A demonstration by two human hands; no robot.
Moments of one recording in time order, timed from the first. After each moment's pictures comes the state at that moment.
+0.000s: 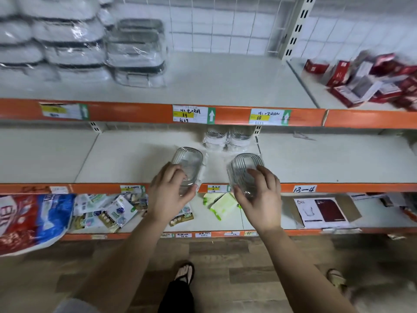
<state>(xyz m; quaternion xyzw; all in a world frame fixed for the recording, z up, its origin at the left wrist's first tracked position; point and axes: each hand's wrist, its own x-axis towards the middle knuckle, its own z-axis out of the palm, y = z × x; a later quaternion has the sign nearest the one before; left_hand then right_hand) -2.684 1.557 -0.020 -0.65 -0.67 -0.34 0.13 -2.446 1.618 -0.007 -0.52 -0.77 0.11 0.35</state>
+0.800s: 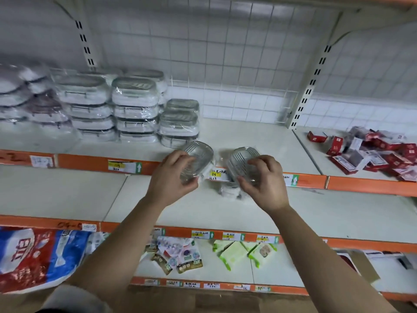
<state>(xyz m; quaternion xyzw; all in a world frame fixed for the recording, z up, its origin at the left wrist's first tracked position) -2.768 1.575 0.150 -0.65 -0.66 -0.36 0.06 -2.519 1.678 0.153 -0.41 -0.83 0.10 0.36</state>
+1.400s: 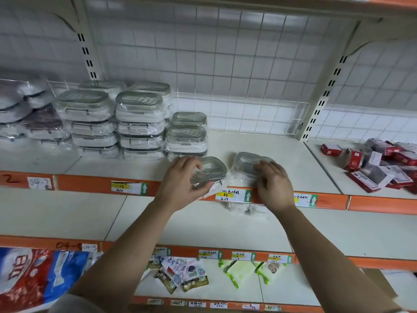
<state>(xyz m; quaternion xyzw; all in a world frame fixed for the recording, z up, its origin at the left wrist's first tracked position) -2.793 1.614 0.168 -0.66 -0.64 -0.39 0.05 -2.557 1.733 0.153 -0.45 -0.83 0.06 0.33</state>
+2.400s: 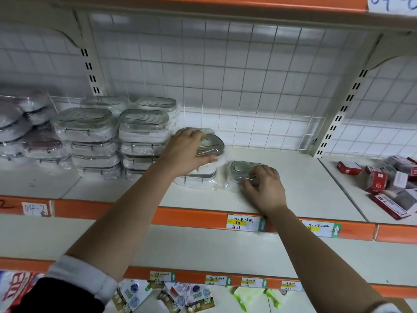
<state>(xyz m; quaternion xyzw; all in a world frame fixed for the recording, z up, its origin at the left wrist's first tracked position) -2.856 1.700 0.249 -0.66 -0.72 -0.22 0.06 -2.625 1.784 0.154 -0.47 -0.82 0.09 0.32</state>
